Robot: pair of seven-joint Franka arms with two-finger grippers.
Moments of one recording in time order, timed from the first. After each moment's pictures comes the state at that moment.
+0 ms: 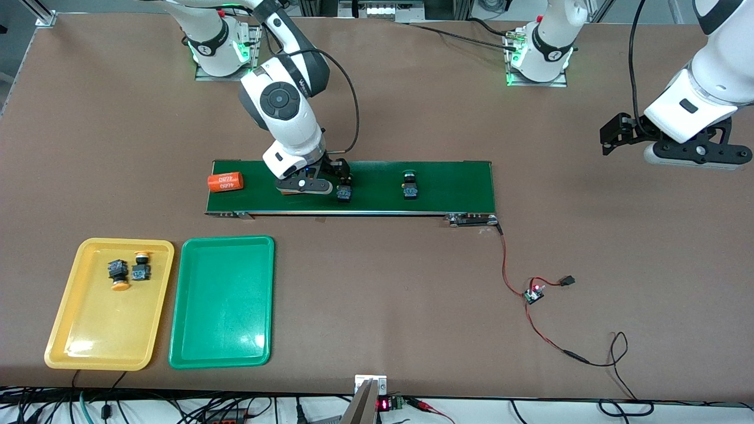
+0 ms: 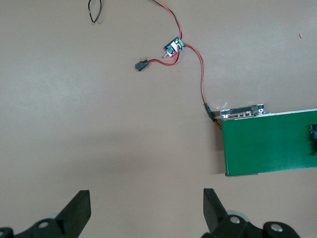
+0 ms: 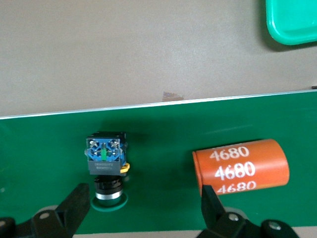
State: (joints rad) left arm -0.07 -0.01 -0.06 -1.68 0.06 1.64 -0.03; right arm 0.55 0.35 0.12 -1.96 0.00 2.35 0.75
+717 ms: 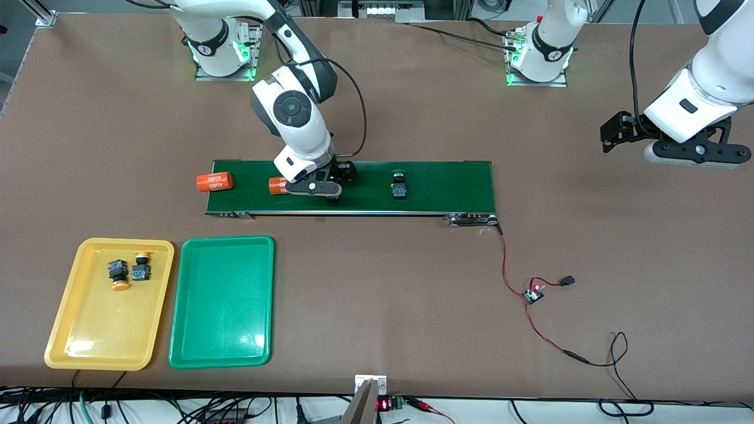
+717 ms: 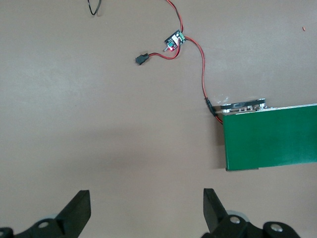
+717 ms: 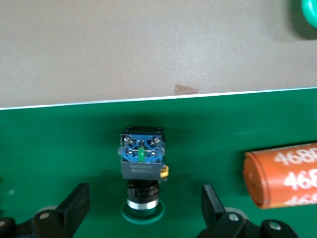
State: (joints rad) left arm -0.07 -0.02 -0.06 -1.68 0.06 1.61 -0.03; right arm 0.57 0.43 0.12 -1.95 0.00 2.40 0.75
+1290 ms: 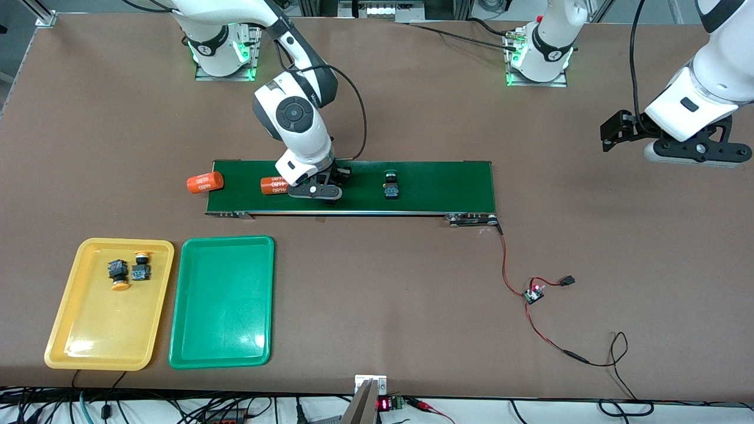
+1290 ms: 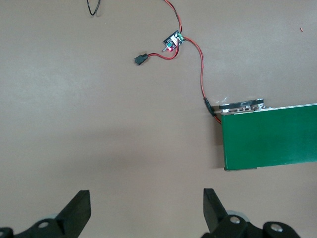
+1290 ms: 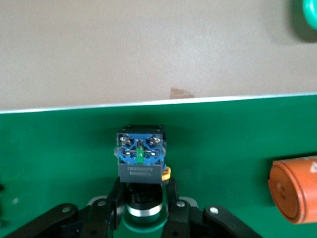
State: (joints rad) left arm -0.07 -0.02 -0.06 -1.67 0.05 1.61 -0.03; right arm 0.57 0.43 0.10 -1.94 -0.01 2.40 0.74
